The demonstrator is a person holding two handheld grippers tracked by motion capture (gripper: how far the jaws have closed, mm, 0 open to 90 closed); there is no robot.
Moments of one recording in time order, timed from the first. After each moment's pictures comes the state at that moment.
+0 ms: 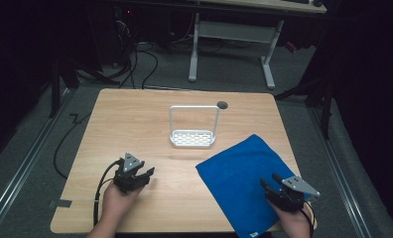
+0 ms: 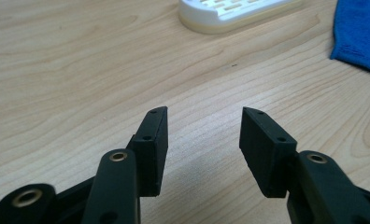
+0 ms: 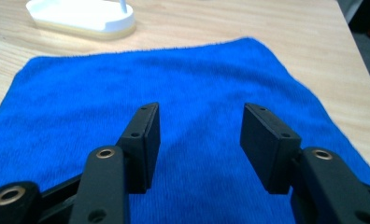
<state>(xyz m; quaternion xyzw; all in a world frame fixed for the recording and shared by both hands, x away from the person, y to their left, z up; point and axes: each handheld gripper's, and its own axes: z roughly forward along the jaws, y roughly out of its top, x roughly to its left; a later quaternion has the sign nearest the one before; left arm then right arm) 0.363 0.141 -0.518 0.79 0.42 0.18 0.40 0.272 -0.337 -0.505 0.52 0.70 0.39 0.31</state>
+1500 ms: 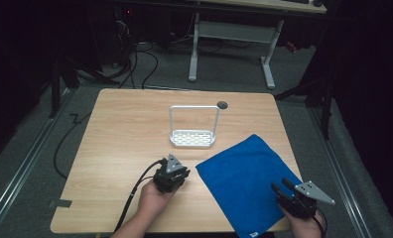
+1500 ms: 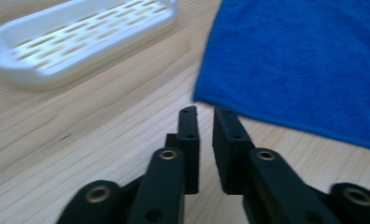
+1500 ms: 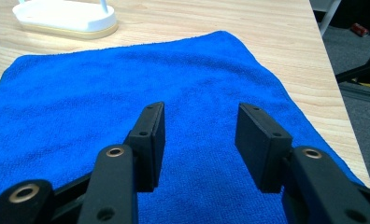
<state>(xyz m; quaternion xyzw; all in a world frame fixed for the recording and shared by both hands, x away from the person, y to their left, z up) 0.358 0.023 -0.512 0.84 0.32 0.13 0.42 0.251 -0.361 -0.502 0.54 0.68 0.39 0.31</state>
